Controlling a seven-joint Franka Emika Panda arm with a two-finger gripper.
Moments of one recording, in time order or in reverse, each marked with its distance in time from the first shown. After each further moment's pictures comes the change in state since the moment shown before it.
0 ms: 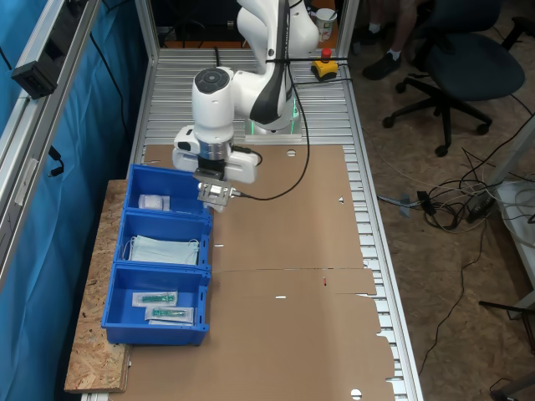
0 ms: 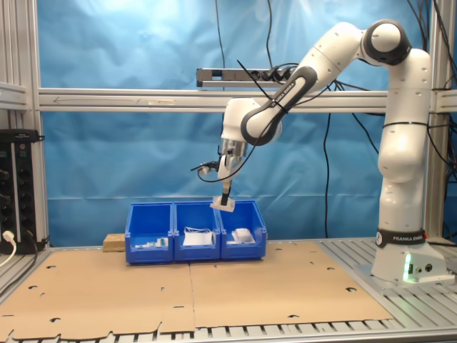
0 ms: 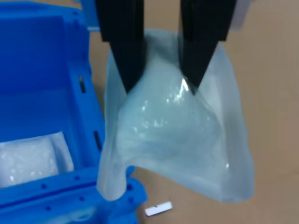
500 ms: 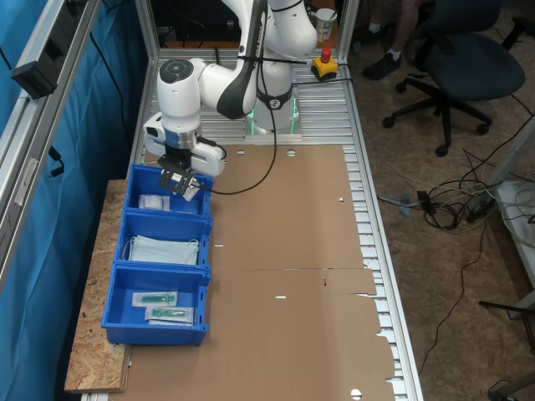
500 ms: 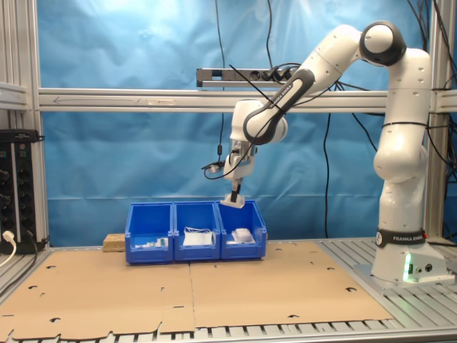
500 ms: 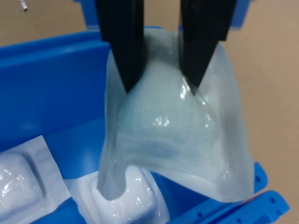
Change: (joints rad) arm -0.109 0.001 -0.058 -0.005 0.000 -0.016 0.000
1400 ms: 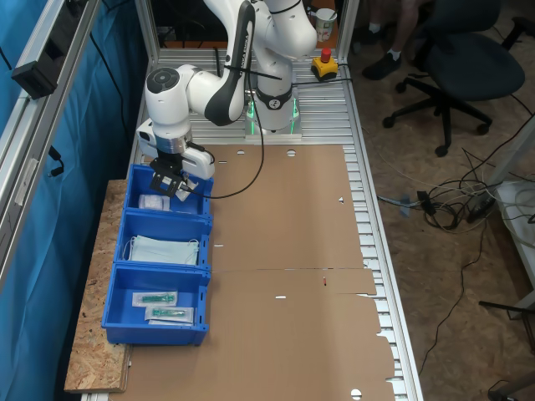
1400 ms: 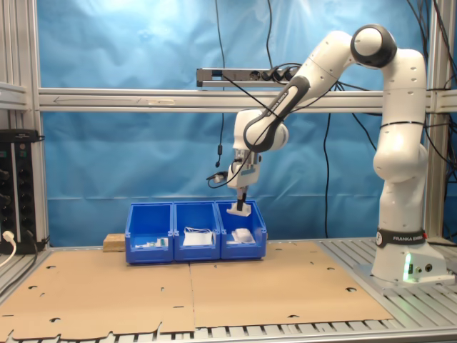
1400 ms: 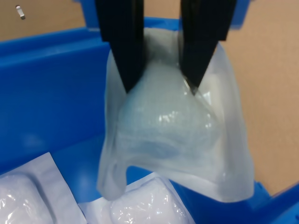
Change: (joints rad) arm -0.013 0.066 -0.042 0.000 0.000 -0.002 0.000
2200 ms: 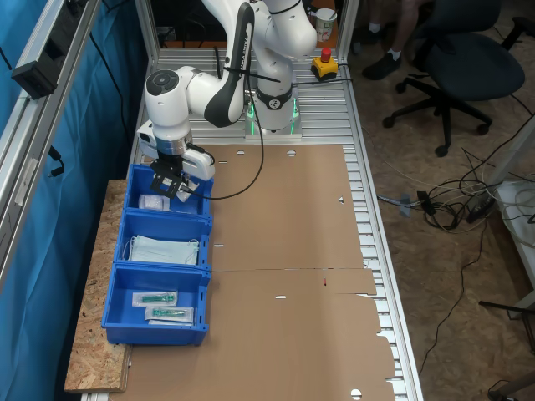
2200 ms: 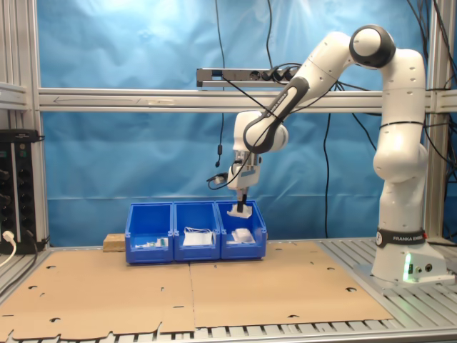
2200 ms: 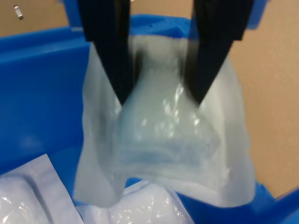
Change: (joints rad) arm 0.000 0.011 -0.001 0.000 0.000 0.000 0.000
